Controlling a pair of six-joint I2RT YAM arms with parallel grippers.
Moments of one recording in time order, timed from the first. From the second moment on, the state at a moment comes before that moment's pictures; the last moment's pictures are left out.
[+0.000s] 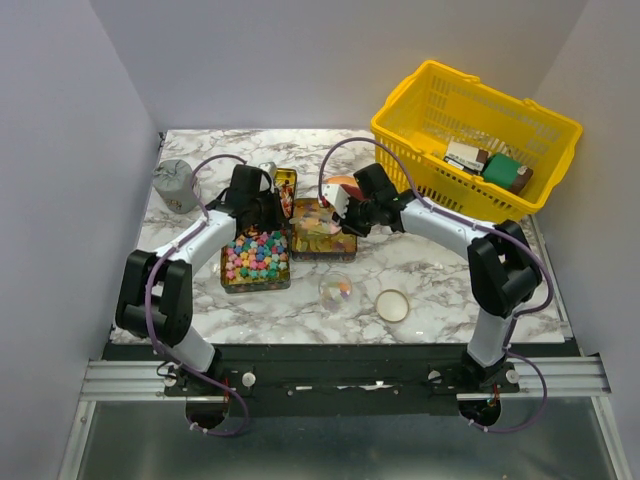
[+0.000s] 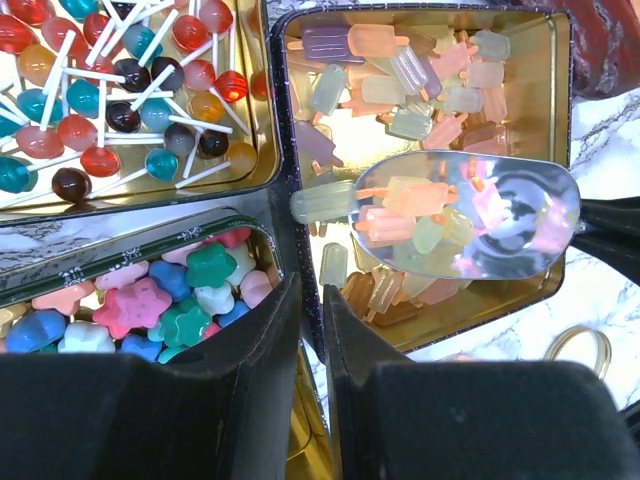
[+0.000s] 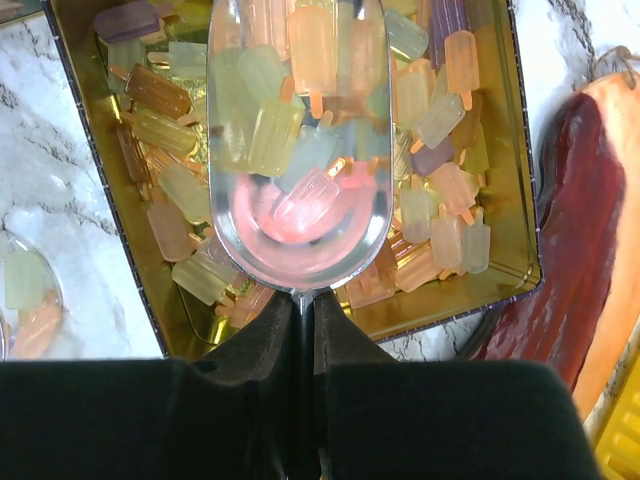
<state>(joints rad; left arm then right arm) -0.29 1.58 1.05 -0.27 0.26 -0.37 0.60 1.84 1.32 -0.36 -0.35 -0.67</state>
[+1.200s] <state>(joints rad) -0.29 1.52 1.02 -0.24 0.22 -0.39 0.62 1.46 1.21 -0.69 -0.33 -0.63</state>
